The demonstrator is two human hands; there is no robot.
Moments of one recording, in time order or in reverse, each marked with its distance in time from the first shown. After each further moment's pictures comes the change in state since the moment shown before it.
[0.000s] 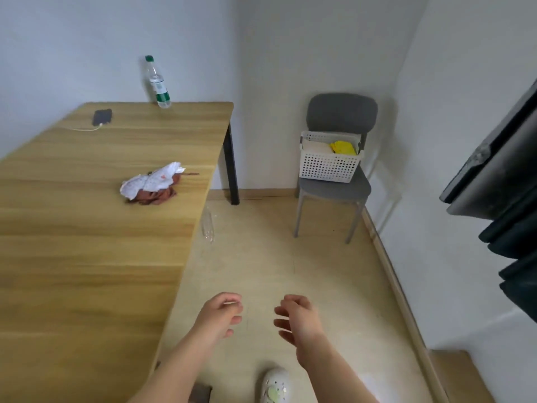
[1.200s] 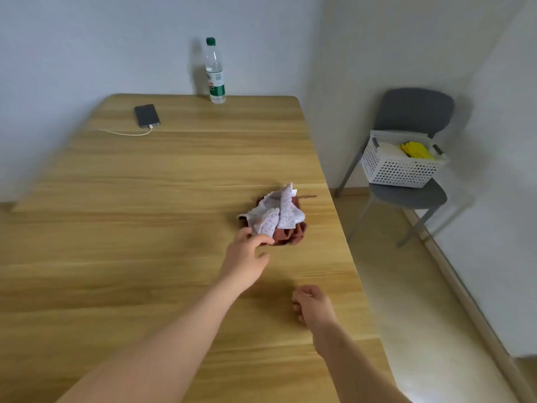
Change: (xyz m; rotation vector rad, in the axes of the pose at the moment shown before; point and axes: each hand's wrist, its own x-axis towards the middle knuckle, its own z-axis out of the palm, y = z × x) left_hand 0.270 0.104 -0.345 0.575 -0.042 0.605; right_hand 0.124 -0.034 0.408 -0.120 0.201 -0.064
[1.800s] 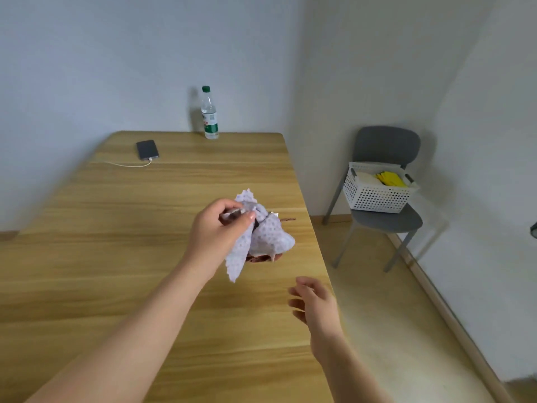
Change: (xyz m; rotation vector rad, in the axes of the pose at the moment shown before) left_hand -0.058 0.097 -0.077 -0.537 0.355 0.174; right_hand -0.071 -0.034 -0.042 0.246 0.014 -0.245
